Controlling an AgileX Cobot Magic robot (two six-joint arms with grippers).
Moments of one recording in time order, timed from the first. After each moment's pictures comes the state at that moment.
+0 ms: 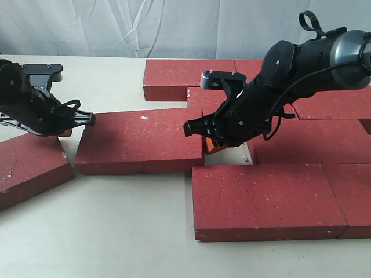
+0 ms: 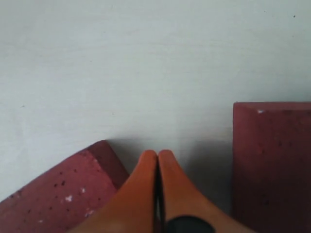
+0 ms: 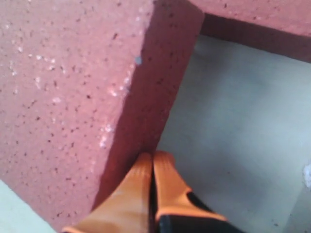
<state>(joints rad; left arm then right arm) -0.18 1.82 -0.94 -0.03 0.32 -0.15 0.46 1.90 -1.14 0.56 0.60 -0.27</state>
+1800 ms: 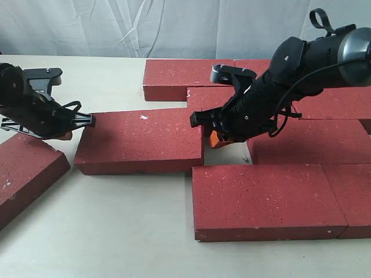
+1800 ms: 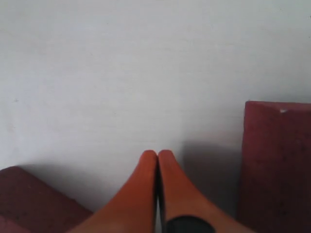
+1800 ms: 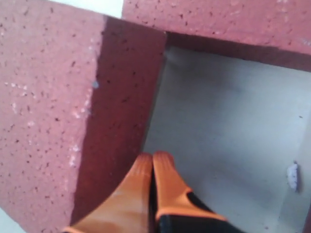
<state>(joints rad) -0.17 1.85 -0.95 -0.07 0.30 -0.15 0.43 1.91 -1.14 0.59 0.59 -0.25</state>
